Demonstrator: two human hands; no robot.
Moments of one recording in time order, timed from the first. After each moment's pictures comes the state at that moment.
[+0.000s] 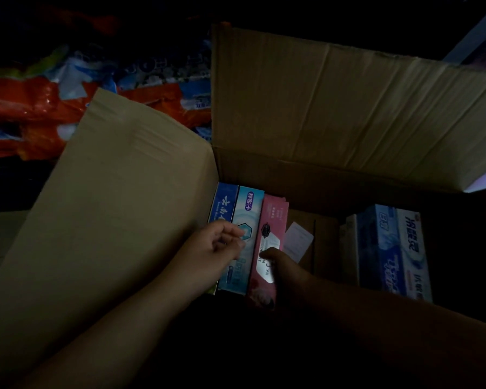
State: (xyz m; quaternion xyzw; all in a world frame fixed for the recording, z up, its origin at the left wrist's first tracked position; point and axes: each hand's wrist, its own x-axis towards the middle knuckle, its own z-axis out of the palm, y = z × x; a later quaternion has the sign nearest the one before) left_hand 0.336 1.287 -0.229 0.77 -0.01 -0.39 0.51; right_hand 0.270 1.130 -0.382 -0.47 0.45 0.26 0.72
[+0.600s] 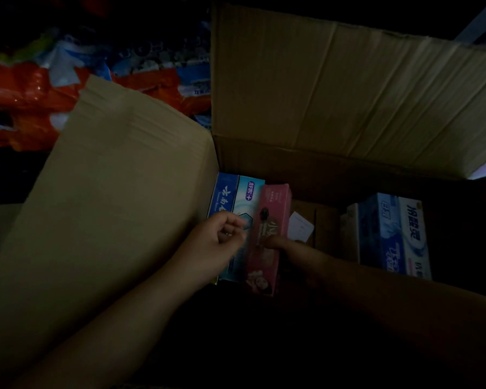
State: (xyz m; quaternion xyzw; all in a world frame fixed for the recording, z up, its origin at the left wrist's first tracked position) left_hand 0.338 1.287 -0.242 0.78 -0.05 -0.37 0.51; right_hand 0.278 1.118 -0.308 -0.49 0.46 0.29 0.68
